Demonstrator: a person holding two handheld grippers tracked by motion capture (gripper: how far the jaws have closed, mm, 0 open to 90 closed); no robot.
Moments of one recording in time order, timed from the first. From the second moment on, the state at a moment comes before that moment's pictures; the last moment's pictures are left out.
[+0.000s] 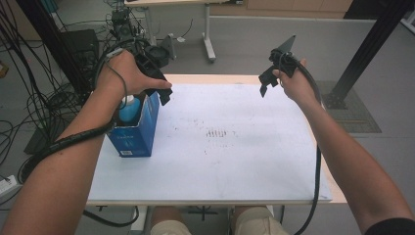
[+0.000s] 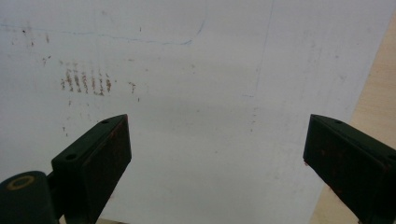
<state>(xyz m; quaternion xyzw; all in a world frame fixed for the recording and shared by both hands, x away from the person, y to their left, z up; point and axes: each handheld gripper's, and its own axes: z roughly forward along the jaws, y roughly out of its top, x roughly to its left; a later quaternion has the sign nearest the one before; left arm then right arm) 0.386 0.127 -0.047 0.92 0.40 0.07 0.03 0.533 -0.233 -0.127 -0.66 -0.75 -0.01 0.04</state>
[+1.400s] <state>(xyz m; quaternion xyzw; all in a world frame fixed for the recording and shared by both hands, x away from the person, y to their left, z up) 0.347 0.028 -0.070 0.99 0.12 0.06 0.04 0.549 -0.230 -0.139 -0.66 -0.75 0.00 0.06</state>
